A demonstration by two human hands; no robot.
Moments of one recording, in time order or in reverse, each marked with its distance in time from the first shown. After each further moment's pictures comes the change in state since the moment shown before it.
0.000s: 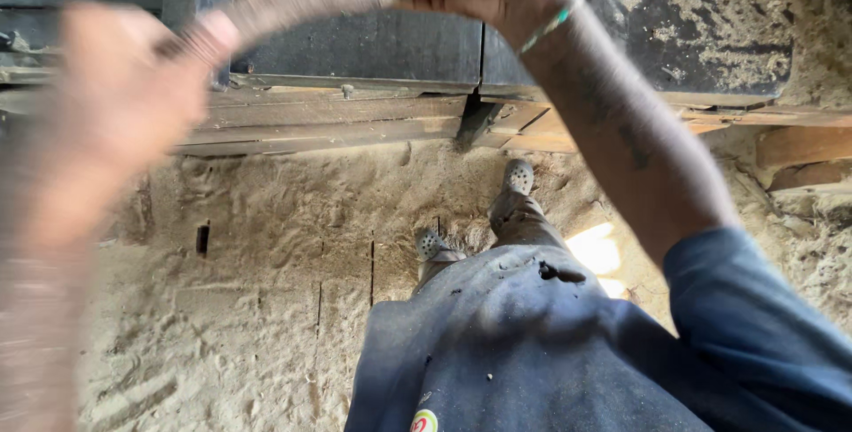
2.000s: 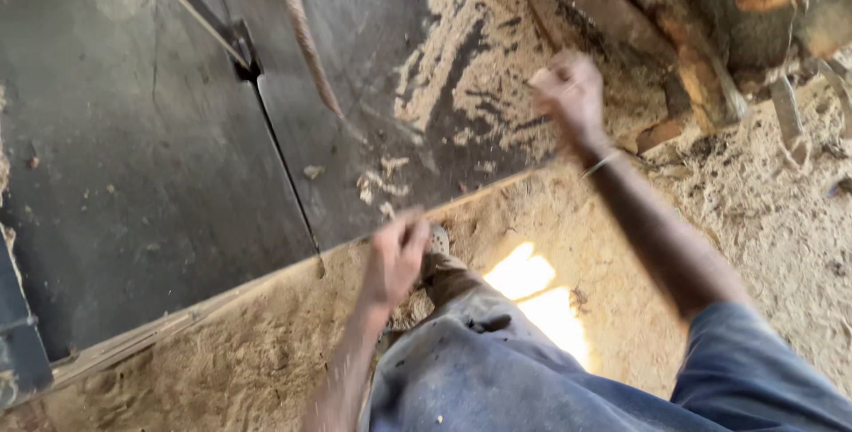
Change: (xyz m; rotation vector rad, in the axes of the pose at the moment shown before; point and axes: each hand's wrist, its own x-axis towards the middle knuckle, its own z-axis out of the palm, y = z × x) left_hand 0.113 0.207 0.420 -0.717 -0.562 0.141; right_hand -0.239 -0.129 -0.420 -1.297 1.228 -0.683
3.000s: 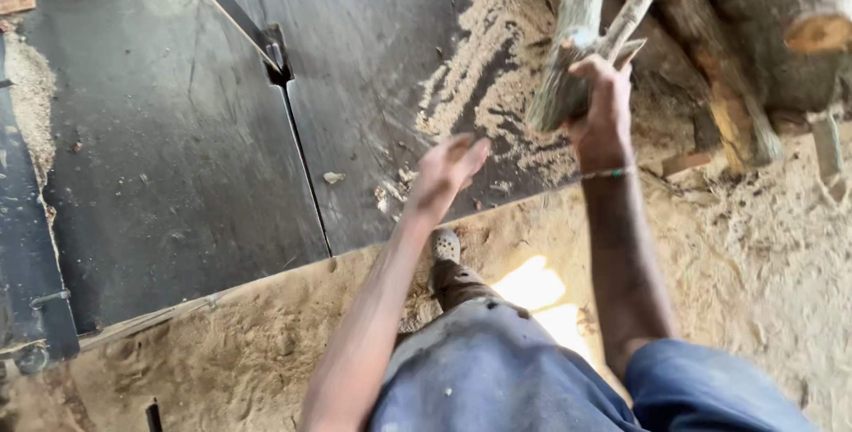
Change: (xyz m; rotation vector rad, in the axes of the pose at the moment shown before) left_hand 0.130 0.071 0.028 -0.251 -0.100 -0.121; right_hand 0.047 -0.078 -0.017 0.945 0.125 0.619
